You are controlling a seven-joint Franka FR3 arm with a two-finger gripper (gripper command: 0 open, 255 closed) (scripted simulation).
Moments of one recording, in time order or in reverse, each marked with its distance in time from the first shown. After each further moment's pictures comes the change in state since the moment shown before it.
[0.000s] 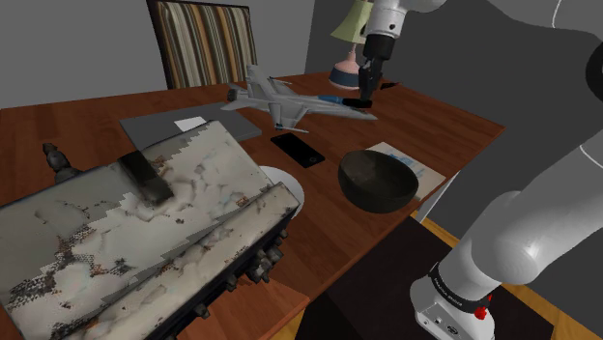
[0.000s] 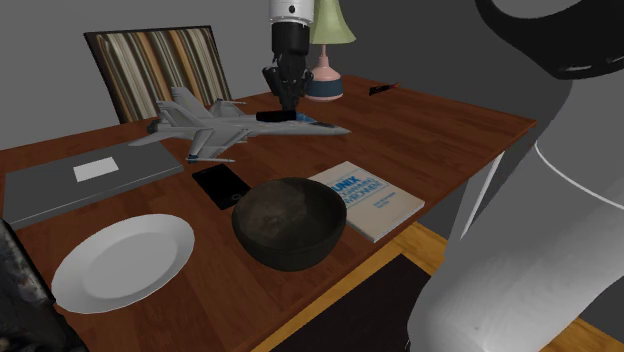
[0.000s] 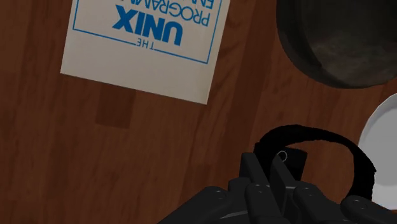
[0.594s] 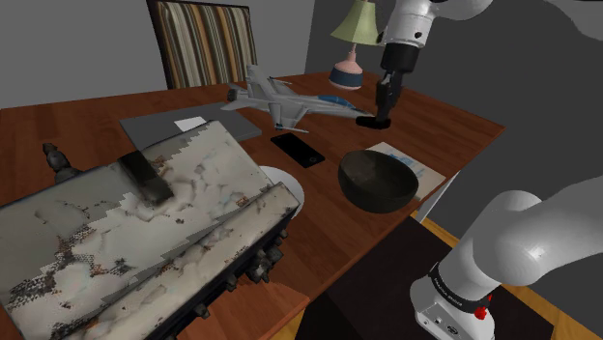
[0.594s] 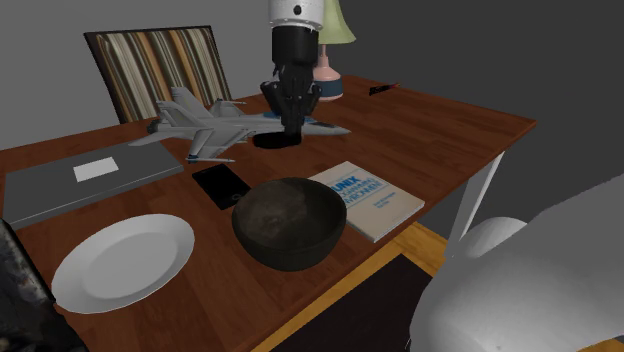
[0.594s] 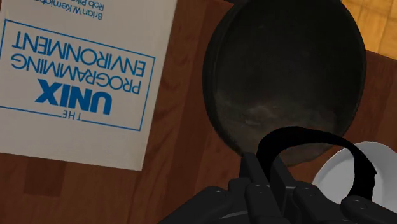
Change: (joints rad) arm 0.031 -0.330 0.098 -0.310 0.012 0.009 0.142
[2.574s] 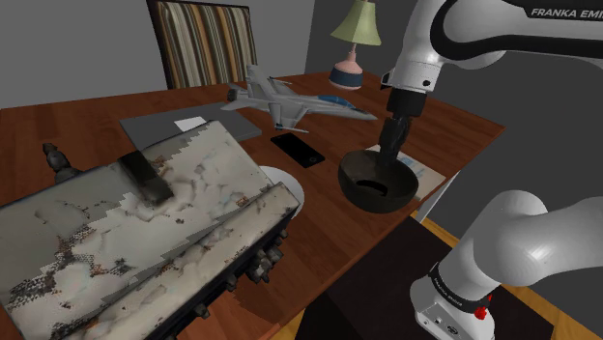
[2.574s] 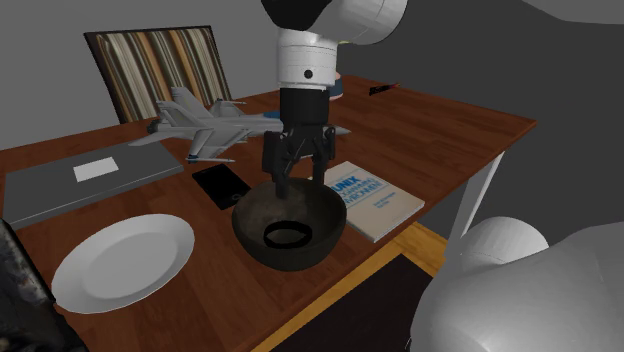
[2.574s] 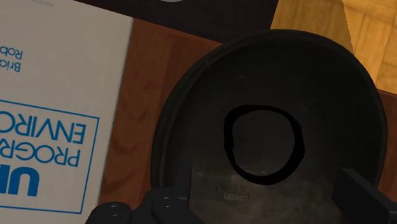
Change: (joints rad) arm 0.010 -0.247 0.079 -0.358 0.044 0.126 0.058
